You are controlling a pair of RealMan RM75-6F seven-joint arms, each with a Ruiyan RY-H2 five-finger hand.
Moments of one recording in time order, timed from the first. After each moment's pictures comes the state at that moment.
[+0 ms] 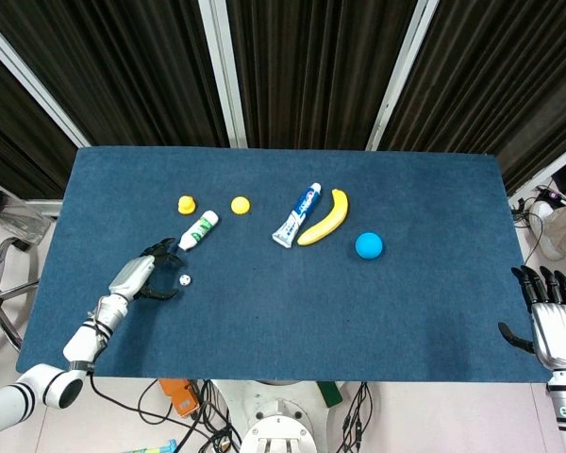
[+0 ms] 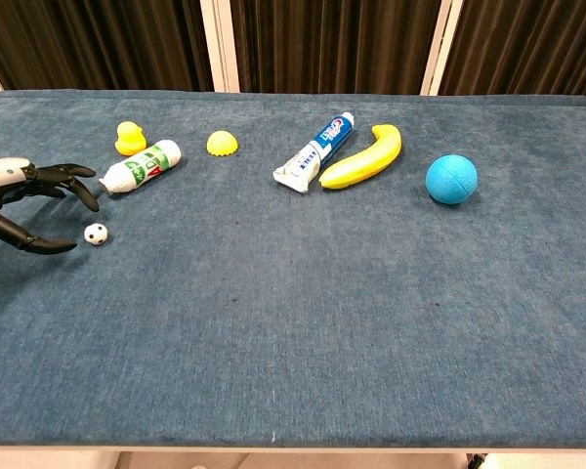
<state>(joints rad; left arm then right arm) -0.52 -1.52 -0.06 -1.18 1.41 0.90 -0.56 0.06 -1.10 0.06 -1.64 -1.44 1.44 -0.12</state>
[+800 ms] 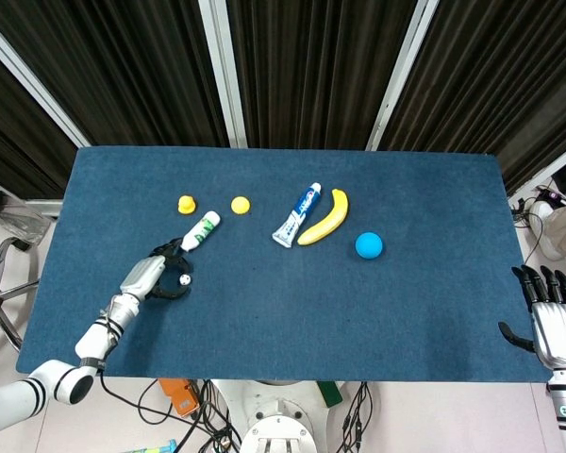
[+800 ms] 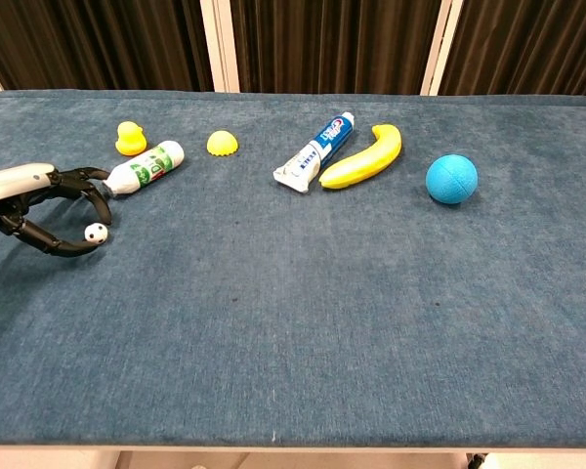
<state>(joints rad) -0.55 -1.55 -0.06 -1.17 1.39 0.86 -0.53 0.06 -1.10 0.06 -1.64 -1.44 1.44 -0.12</state>
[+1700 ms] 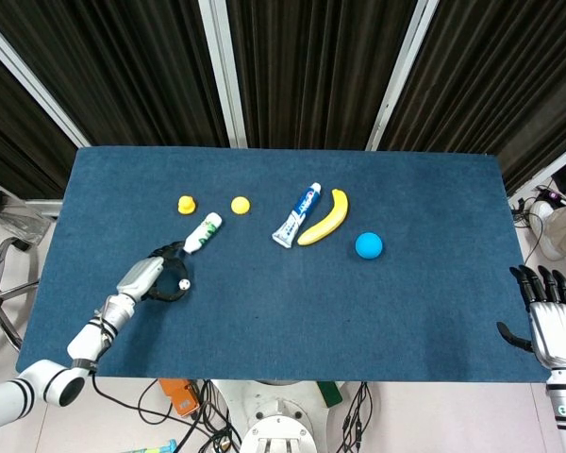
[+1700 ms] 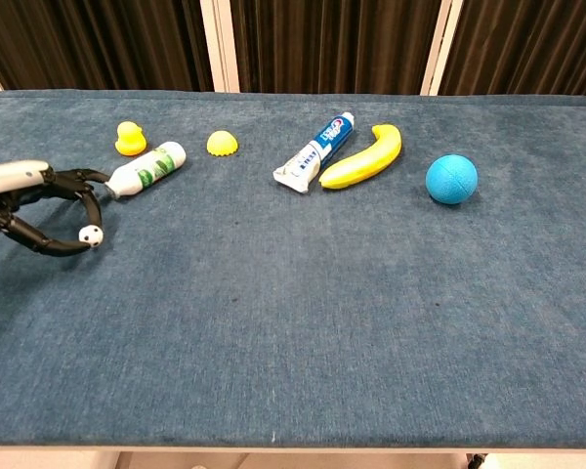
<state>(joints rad) -0.56 -1.46 -0.05 -1.28 1.42 0.87 -0.54 0.07 -1.10 0.06 -1.64 -1.44 1.43 -0.13</state>
